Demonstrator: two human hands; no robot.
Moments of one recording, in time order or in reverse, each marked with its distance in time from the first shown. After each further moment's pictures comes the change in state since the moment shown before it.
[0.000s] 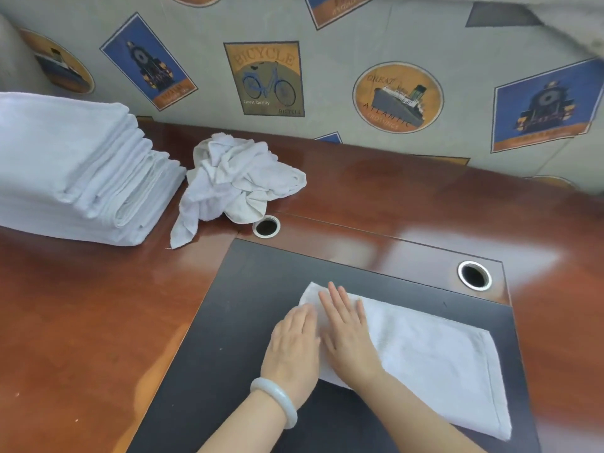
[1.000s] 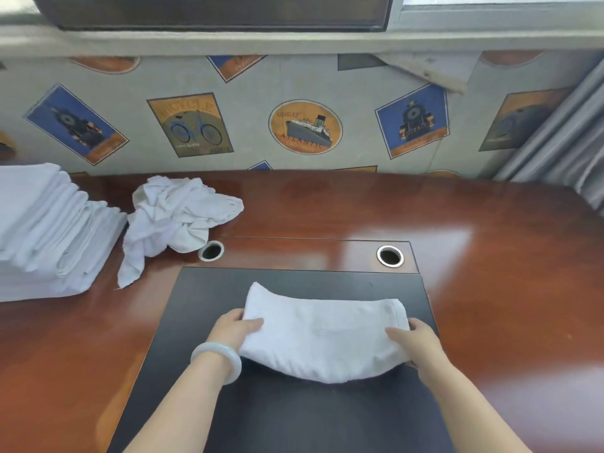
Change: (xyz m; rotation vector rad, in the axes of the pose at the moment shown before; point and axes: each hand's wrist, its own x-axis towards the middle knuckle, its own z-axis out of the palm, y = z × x) left_hand 0.028 0.012 -0.073 -0.930 -0.383 -0.741; right_hand -0.127 0.102 -0.117 0.874 0.225 1.087
